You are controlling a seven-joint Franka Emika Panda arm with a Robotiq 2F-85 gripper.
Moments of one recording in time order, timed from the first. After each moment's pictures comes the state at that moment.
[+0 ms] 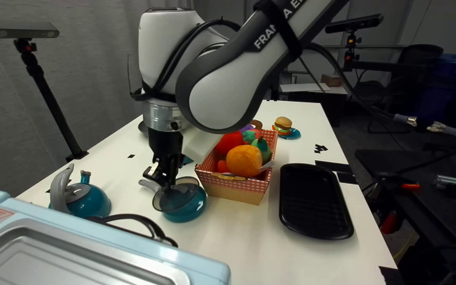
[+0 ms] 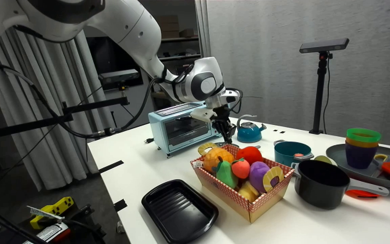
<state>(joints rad) 0.06 0.79 -0.08 -1.57 -0.03 2.56 0.29</state>
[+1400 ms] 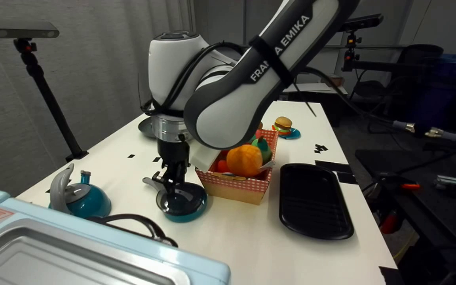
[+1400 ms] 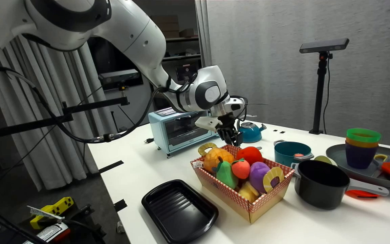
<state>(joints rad) 0.07 0.84 -0.14 -1.57 -0.05 2.61 0.29</state>
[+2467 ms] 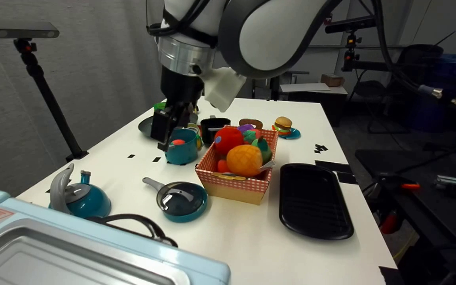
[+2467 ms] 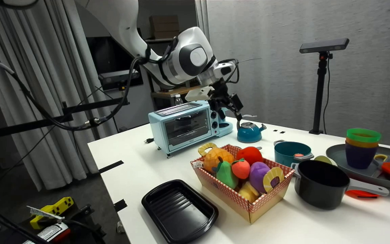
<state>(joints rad) 0.13 0.52 -0.19 -1.82 -0.18 2.68 0.29</state>
